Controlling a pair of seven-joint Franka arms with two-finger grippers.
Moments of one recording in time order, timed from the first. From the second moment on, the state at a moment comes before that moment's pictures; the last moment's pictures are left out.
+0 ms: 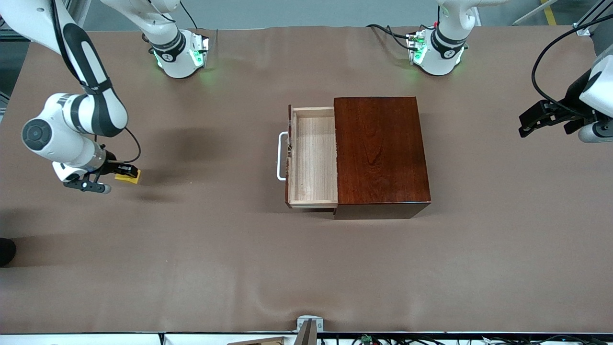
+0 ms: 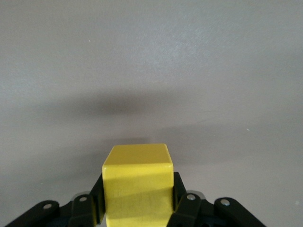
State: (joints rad) left arm 0.05 0.02 -0.15 -1.52 0.04 1.57 -0.14; right arm -0.15 0.25 0.00 -2.28 -0.04 2.46 0.05
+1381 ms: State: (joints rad) left arm -0.67 0.57 -0.25 -1.31 0.18 1.99 -1.47; right arm -0.16 0.32 0.00 -2.28 -0.04 2.49 0.05
